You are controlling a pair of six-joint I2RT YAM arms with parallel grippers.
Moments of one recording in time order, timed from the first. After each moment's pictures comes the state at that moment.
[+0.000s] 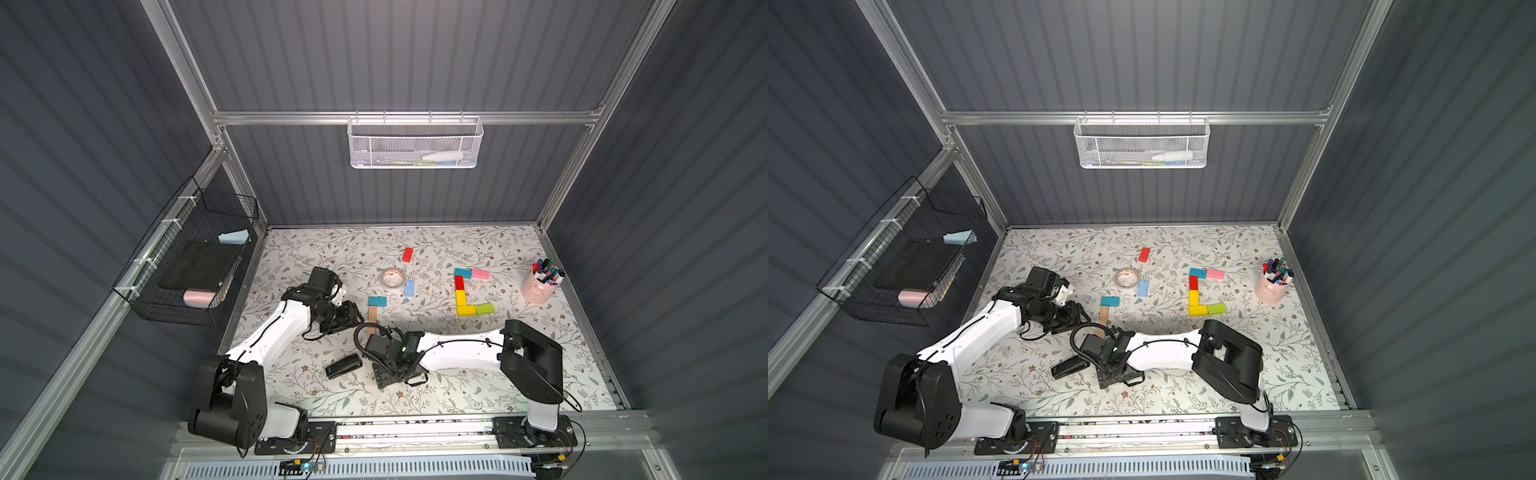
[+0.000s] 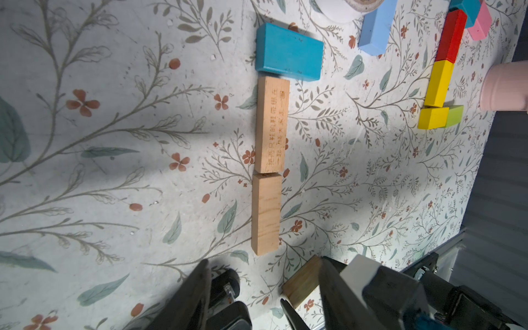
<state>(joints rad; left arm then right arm) -0.27 1.38 0.92 -0.74 0.42 -0.40 1.28 1.93 1.26 -0.67 0.12 0.88</state>
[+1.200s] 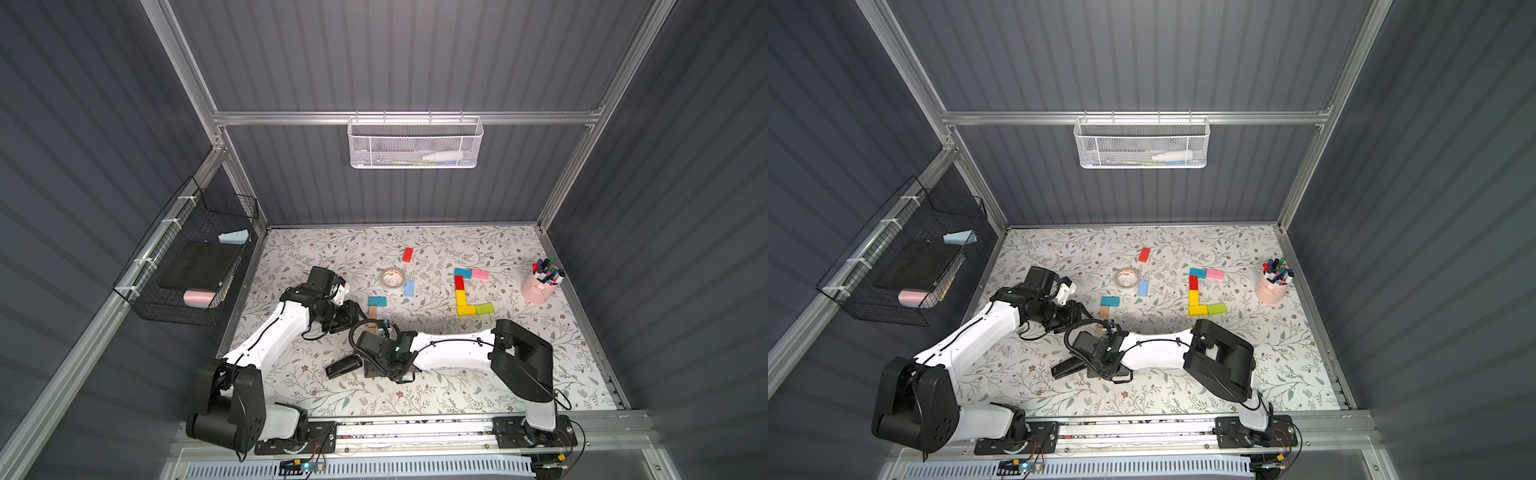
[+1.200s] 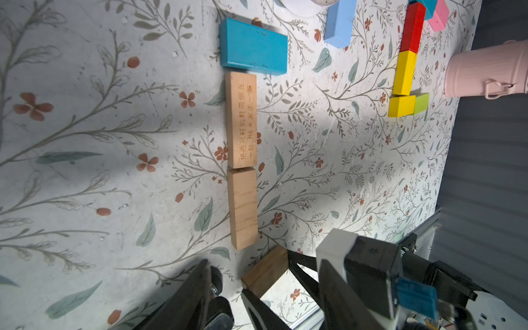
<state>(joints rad) -0.26 1.37 0.92 -0.73 0.50 -0.38 1.28 1.97 1.31 -0.54 0.16 1.10</state>
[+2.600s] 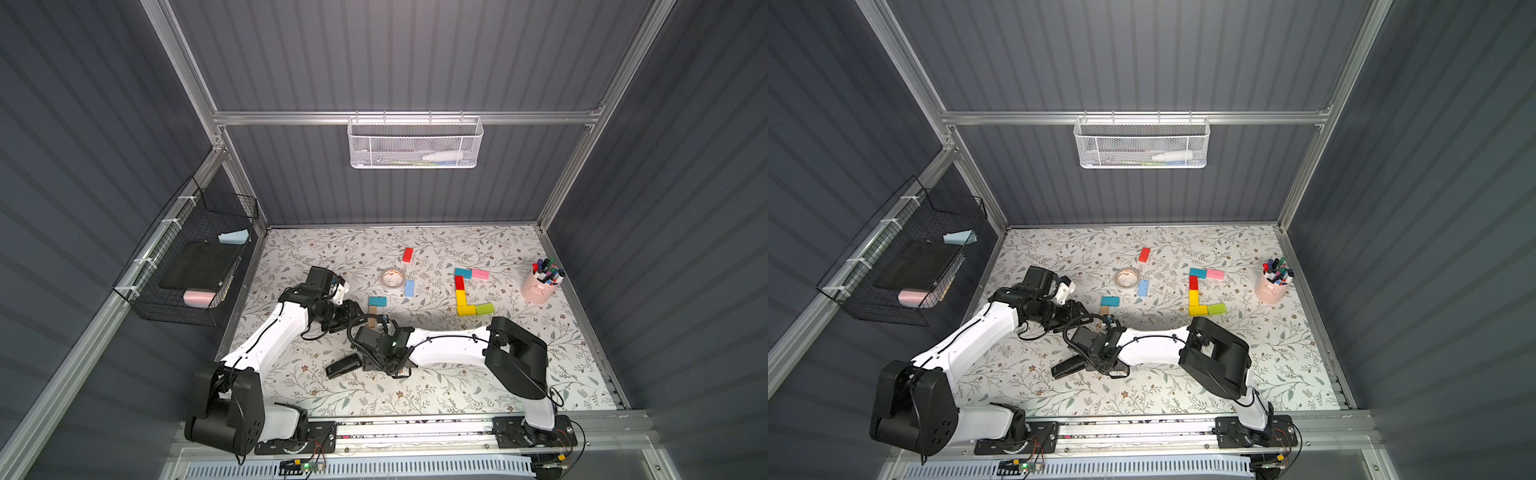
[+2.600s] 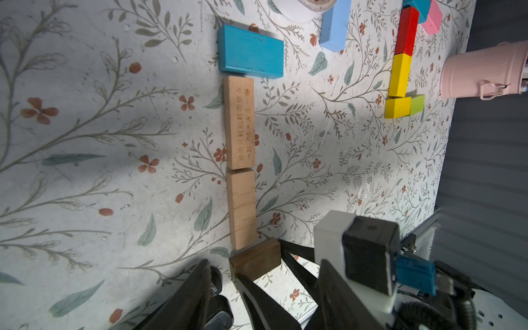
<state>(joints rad) -0.26 1.35 0.92 -0.73 0.50 -0.37 1.25 2.01 1.36 -0.54 0.19 1.11</state>
